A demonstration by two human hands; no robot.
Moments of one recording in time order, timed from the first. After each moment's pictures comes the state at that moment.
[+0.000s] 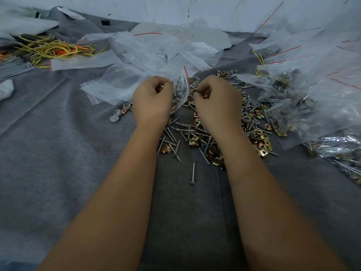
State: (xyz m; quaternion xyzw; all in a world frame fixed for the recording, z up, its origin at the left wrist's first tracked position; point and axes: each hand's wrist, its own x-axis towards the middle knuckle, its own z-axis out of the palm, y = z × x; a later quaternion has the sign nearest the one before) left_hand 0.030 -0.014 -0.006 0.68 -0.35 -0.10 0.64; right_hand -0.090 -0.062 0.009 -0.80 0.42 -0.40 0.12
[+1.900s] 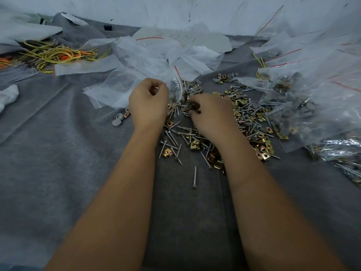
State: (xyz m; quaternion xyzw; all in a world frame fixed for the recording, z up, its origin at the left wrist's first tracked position) left_hand 0.037 -0.013 -0.004 0.69 -0.31 -0.08 0.65; right_hand -0.086 -0.073 -0.003 -0.88 0.41 -0.22 0.05
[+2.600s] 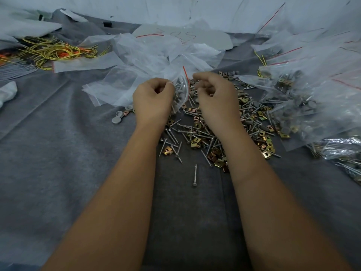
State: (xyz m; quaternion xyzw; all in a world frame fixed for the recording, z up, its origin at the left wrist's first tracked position) left_hand 0.032 -0.011 -0.001 0.67 -0.35 -0.11 0.65; right_hand -0.086 -0.066 0.010 -0.76 0.37 -0.44 0.31
